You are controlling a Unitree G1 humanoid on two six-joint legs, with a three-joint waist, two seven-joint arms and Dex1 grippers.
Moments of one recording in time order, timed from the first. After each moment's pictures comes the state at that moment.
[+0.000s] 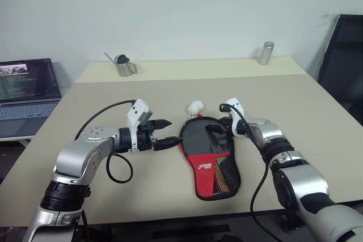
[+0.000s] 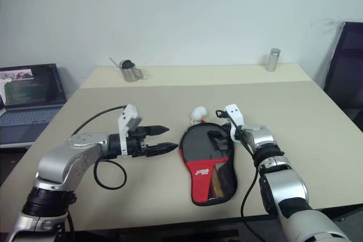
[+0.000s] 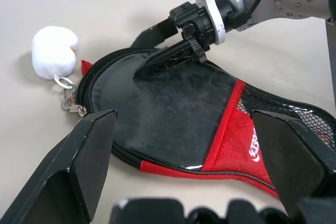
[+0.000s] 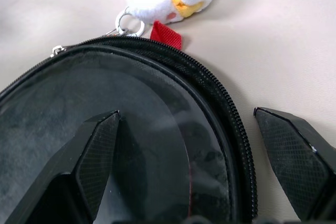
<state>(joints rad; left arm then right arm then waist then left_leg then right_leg) -0.50 0.68 0.01 -0.15 -0.52 0.76 -0.95 -1.05 -0.22 -0.01 1.03 0.06 0.42 0.71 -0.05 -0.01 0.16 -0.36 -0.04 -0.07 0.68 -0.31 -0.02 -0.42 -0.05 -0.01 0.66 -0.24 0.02</state>
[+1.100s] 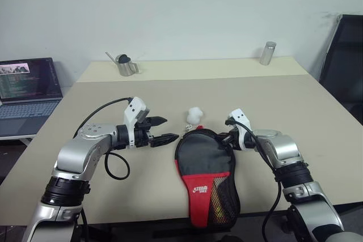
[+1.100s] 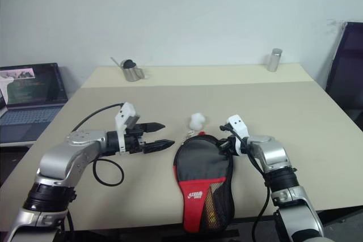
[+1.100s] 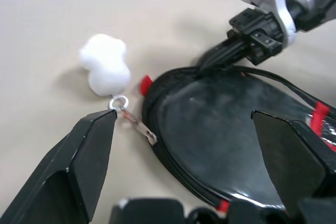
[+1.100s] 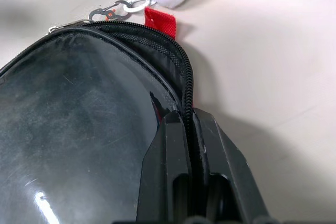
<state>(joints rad) -0.53 0.69 0.00 -0.06 -0.46 0.69 -0.97 -0.71 -0.28 0.10 0.29 0.11 0.85 0.76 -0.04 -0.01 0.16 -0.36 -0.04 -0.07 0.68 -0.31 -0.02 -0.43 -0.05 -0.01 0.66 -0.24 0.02</state>
